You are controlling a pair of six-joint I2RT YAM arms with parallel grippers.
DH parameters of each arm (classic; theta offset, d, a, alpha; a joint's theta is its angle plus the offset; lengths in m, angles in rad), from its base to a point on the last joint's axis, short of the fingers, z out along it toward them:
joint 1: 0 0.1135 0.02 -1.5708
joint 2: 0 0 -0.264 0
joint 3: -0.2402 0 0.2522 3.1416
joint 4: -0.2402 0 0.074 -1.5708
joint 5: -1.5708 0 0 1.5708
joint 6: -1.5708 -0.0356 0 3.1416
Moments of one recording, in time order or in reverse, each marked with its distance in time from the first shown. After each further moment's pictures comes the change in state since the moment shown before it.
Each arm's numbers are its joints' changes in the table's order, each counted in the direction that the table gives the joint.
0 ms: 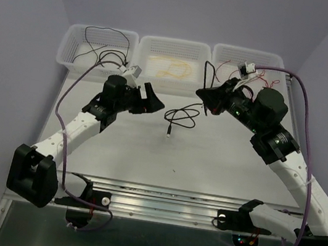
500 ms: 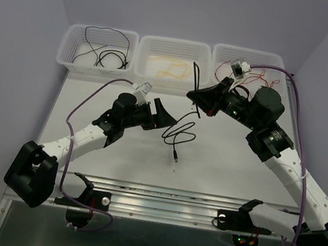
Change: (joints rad) left arm -0.188 -0.063 0.313 0.280 -0.051 0.266; right arm 0.000 0.032 0.025 0.138 0.246 -0.087
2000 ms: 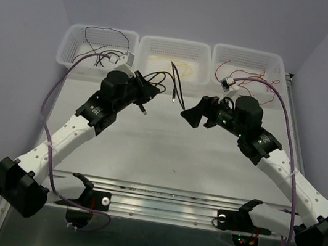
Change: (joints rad) left arm -0.001 -0.090 -0.323 -0.312 0.375 -0.035; right arm 0.000 0.008 0.182 -0.133 -0.173 -0.038
